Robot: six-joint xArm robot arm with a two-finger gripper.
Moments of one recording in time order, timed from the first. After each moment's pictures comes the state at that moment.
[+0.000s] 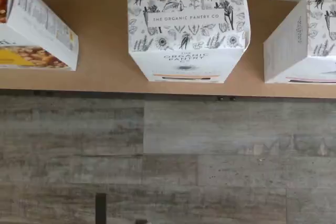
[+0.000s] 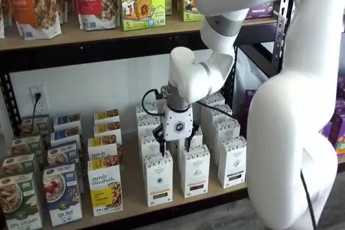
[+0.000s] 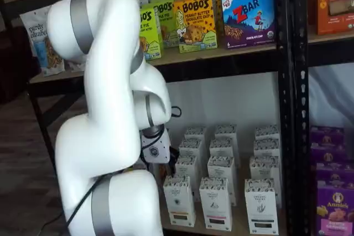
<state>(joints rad) 0.31 0.21 -0.68 0.00 0.36 0.31</state>
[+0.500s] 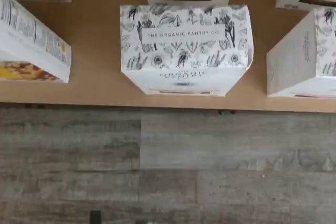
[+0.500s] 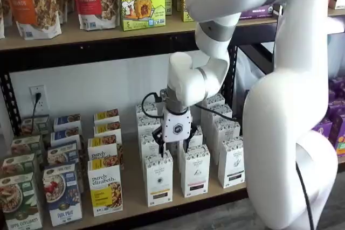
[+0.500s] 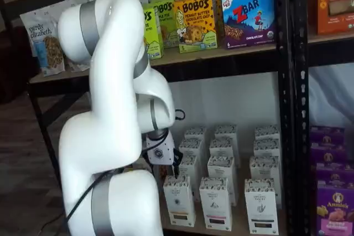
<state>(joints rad) 0.28 0.33 -0.77 0.01 0.33 0.28</state>
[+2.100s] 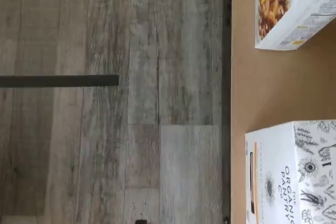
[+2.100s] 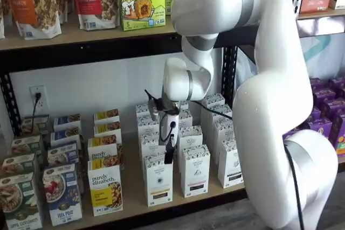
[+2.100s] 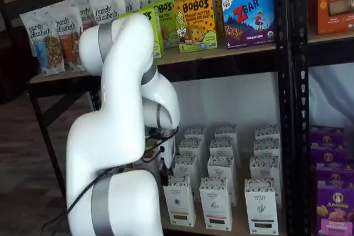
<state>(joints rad) 0.26 0.61 -1.11 0.30 0.51 -1.57</state>
